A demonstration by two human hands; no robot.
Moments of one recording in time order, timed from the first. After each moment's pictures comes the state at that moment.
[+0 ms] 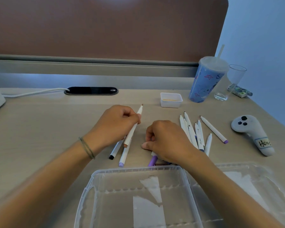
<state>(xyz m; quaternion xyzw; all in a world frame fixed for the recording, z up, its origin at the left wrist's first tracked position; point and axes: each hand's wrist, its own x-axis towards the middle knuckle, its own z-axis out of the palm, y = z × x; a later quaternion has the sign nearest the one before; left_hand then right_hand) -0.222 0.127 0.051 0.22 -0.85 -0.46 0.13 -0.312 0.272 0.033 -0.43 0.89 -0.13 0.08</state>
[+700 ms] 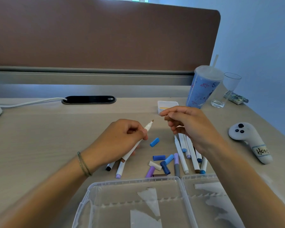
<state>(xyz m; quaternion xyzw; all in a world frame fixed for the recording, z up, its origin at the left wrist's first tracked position) -0.221 0.141 0.055 0.16 -0.87 -0.47 0.07 -0.360 0.303 0.070 -0.23 0.75 -0.59 0.21</state>
